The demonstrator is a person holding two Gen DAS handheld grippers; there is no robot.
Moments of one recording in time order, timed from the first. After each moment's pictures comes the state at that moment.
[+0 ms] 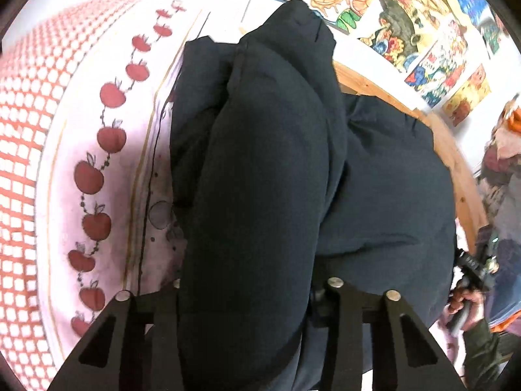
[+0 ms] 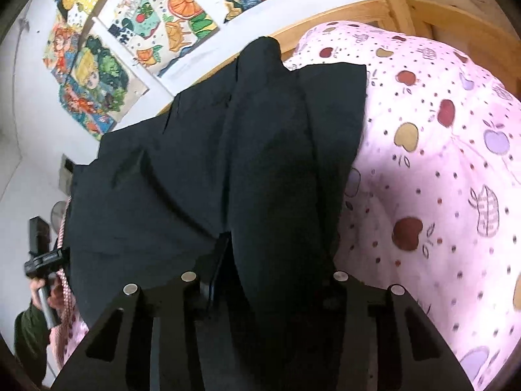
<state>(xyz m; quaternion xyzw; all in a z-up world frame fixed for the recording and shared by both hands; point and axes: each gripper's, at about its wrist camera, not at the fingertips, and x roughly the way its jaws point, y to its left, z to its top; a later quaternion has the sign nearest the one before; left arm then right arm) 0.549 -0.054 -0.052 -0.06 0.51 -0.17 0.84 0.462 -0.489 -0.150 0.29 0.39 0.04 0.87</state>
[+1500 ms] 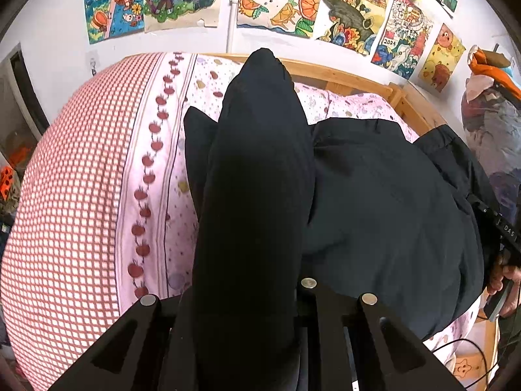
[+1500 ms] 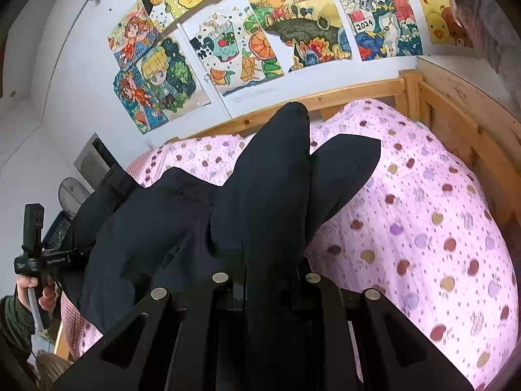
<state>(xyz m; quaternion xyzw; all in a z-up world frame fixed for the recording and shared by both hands) 0.363 -0.041 0.034 0.01 0.48 -0.14 0.87 0.297 -0.444 -0.006 0.20 0.33 0.06 0.92</state>
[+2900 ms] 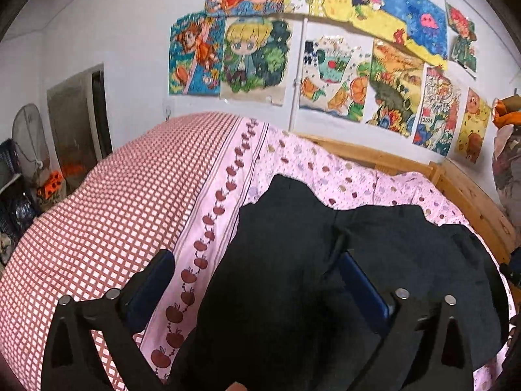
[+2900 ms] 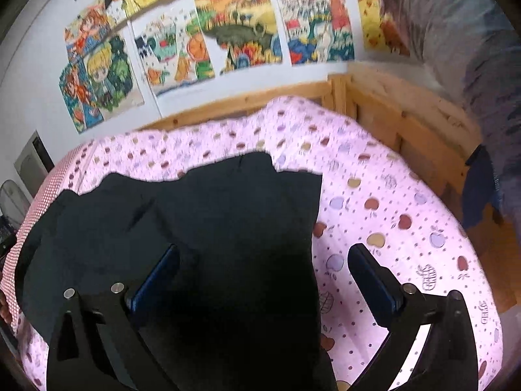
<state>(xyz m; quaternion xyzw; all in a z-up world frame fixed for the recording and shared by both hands) 0.297 -0.007 0.014 -0.04 0.27 -0.01 0.96 0.258 -0.451 -0.046 0.15 0.31 -0.11 0.93</state>
